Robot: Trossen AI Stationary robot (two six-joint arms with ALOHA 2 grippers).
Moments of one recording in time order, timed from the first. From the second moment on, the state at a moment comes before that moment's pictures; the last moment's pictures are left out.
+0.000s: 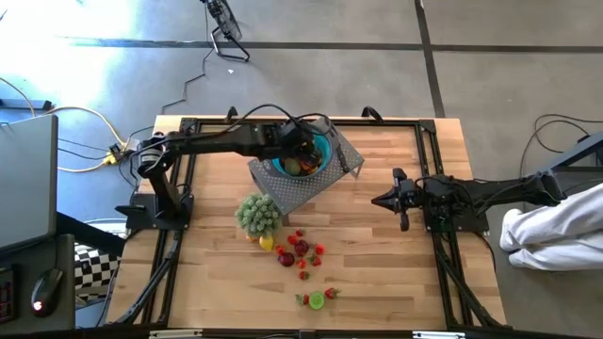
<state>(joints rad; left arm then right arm) 0.24 1.75 1.58 -0.66 -0.40 -0.61 0.04 0.36 0.12 0.04 0.03 0.16</state>
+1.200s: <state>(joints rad) 0.23 1.75 1.58 -0.59 -0.42 -0.61 0.04 0.38 0.12 0.02 0.03 0.19</state>
